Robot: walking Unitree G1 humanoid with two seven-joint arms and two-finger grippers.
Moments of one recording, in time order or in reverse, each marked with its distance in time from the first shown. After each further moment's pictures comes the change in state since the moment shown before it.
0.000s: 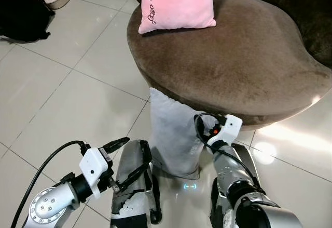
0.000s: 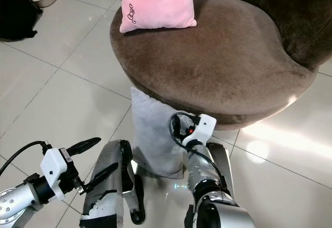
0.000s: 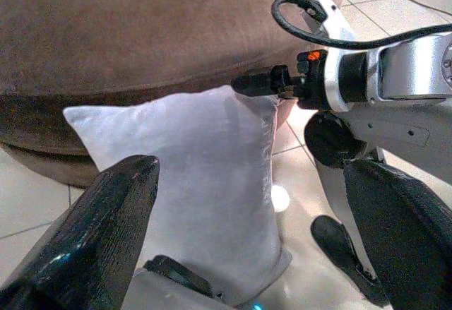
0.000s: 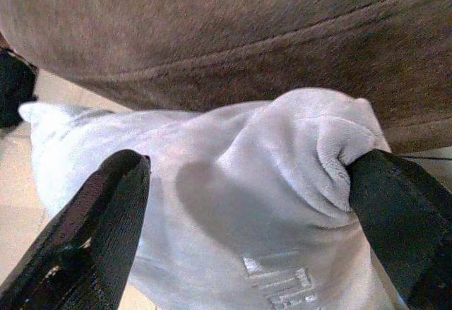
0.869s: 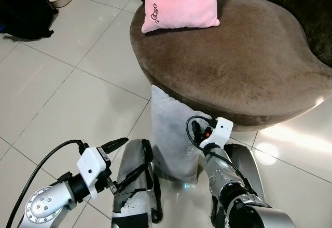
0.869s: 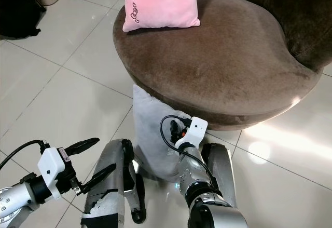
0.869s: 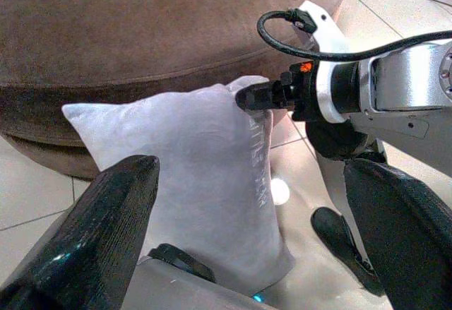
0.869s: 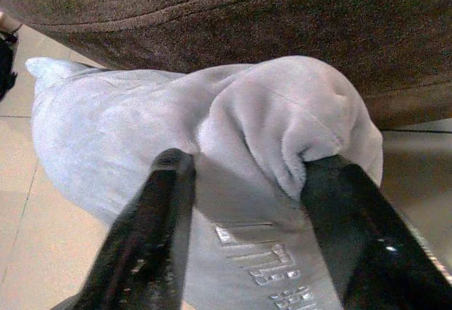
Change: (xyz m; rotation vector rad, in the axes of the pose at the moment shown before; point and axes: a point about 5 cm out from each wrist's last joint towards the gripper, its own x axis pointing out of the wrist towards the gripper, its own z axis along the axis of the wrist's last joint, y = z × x) left arm -0.003 0.002 0.003 0.005 0.016 -0.010; right arm -0.002 0.013 -0.014 -0.012 0.035 -0.041
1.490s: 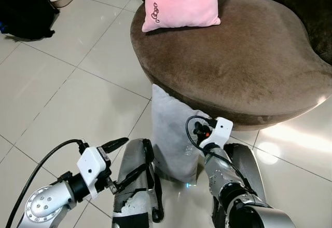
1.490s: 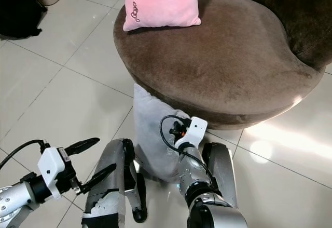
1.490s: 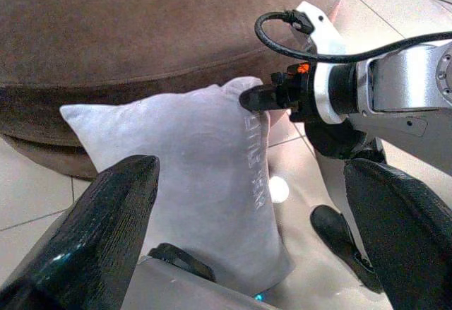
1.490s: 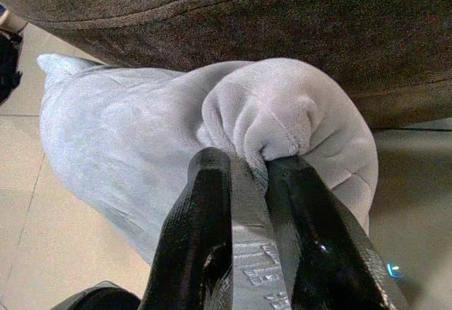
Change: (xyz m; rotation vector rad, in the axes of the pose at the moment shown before) left arm 0.002 0.002 0.002 0.007 -0.007 -0.008; right arm 0.000 0.001 0.000 -0.002 -0.003 0.010
